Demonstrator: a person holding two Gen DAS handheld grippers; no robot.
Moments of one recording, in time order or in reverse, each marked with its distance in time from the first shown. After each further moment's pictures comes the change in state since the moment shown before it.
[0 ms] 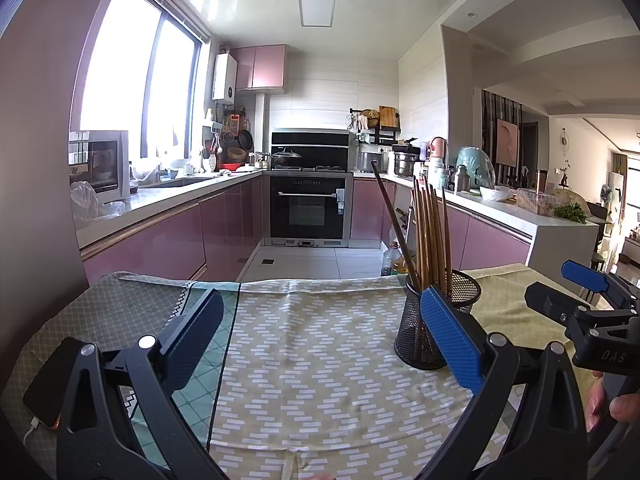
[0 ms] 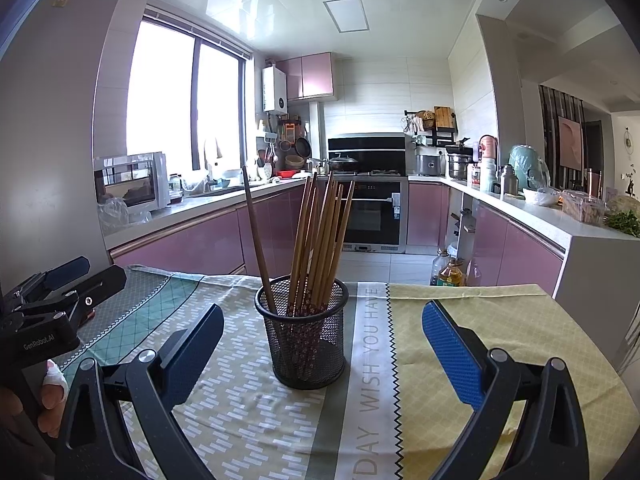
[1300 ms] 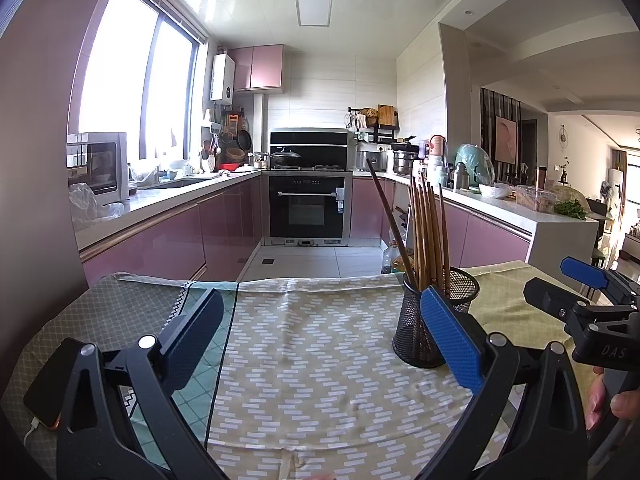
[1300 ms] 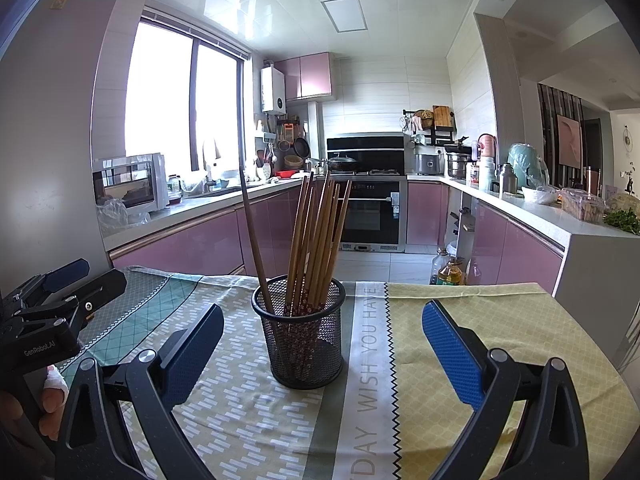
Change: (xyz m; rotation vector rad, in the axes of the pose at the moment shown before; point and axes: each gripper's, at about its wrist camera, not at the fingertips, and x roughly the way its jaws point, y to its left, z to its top) left arm 0.002 -0.002 0.000 0.007 0.001 -0.001; right arm 0.001 -0.001 0.001 0.004 0.000 0.000
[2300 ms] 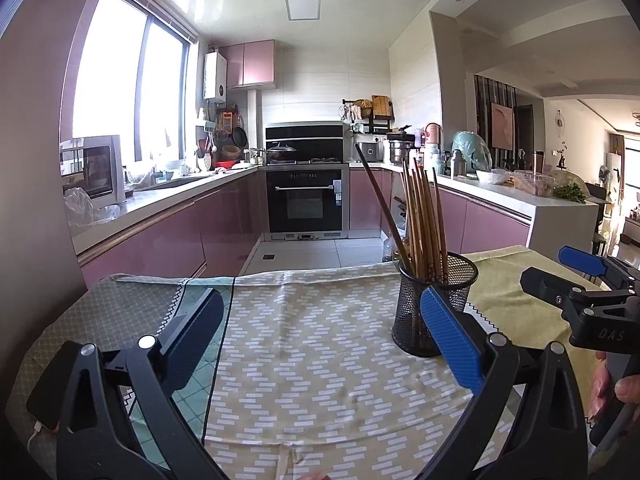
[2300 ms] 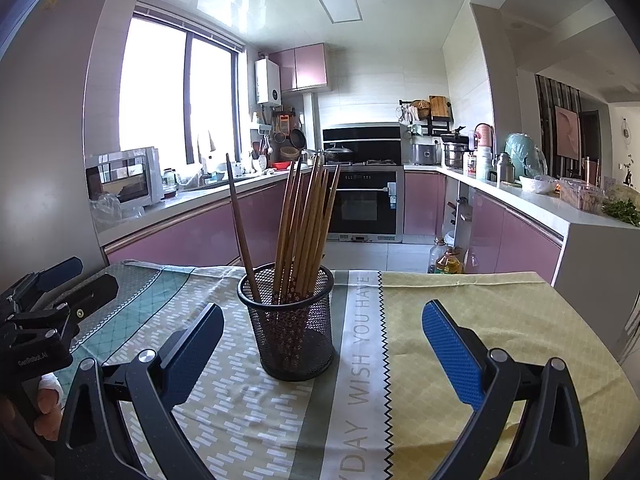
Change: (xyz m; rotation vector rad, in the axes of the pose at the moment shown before) left arm 0.007 -0.006 -0.011 0.050 0.028 0.002; right arm 0.010 -0.011 -0.006 0.018 0.038 -0.010
